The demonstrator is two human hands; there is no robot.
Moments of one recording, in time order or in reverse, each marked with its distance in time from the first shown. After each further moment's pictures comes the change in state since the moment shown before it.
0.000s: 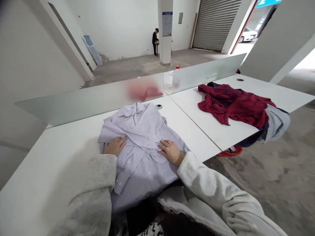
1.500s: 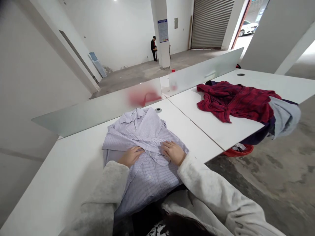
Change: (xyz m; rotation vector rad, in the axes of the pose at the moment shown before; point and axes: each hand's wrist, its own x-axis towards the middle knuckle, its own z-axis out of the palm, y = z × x) left_hand -0.011 0.082 -0.027 -0.046 -0.132 0.479; right_hand -0.009 0.006 -0.011 -0.017 0.089 -0.038
